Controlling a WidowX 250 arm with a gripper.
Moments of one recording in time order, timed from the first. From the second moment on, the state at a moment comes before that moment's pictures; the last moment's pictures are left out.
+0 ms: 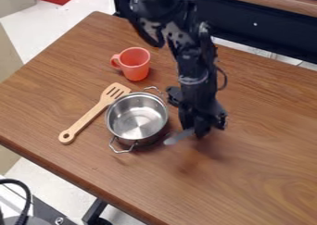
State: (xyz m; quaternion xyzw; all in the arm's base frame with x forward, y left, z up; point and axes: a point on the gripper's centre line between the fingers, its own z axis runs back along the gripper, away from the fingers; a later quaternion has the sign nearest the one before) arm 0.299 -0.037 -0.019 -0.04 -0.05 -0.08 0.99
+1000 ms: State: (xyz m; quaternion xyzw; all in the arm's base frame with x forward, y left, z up) arm 0.285 -0.044 -0.047 -0.02 -0.01 -0.06 1.00
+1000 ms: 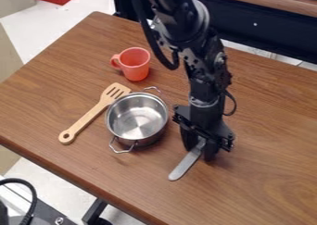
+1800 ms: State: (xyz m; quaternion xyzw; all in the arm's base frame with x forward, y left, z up) arm 0.312 -0.037 -0.003 -0.02 0.01 0.07 1.00
